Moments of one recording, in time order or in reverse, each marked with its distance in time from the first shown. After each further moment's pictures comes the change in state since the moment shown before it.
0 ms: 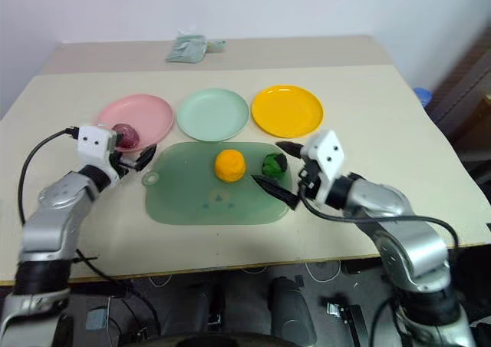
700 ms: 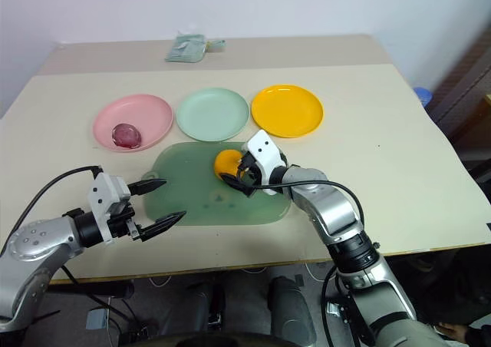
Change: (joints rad) left arm 0.359 0.140 -0.033 -0.435 -0.174 0.032 -0.323; right arm -0.239 0.240 0.291 0.425 -0.296 0.019 -0.063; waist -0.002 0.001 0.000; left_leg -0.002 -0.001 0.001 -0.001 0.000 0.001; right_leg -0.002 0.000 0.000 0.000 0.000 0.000
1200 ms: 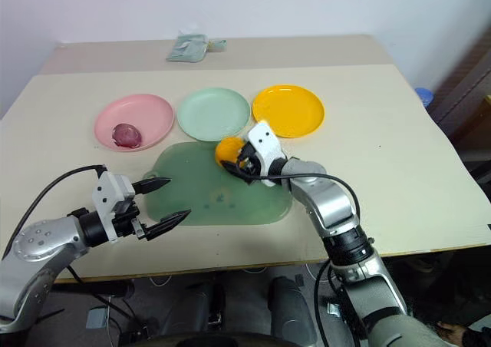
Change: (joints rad) left arm -0.009 -0.002 -0.021 -0.018 -0.019 0.030 0.037; right arm -0.089 0.032 -0.091 0.007 -0.009 0.003 0.009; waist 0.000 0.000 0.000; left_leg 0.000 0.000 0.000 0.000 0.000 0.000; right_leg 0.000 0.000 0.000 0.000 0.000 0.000
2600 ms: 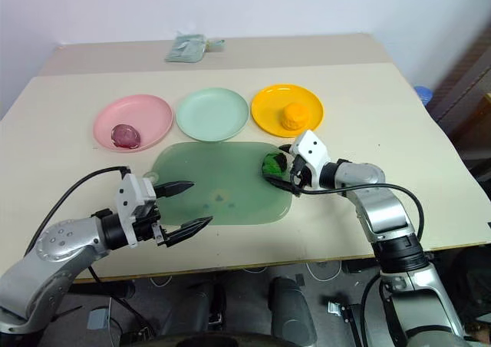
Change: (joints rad) left arm -0.061 -0.030 -0.120 -0.081 -0.043 0.056 0.043; right arm 0.166 -0.260 -0.093 0.096 -0.060 -0.274 0.301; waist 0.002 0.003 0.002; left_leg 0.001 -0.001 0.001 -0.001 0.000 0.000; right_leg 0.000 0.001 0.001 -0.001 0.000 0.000
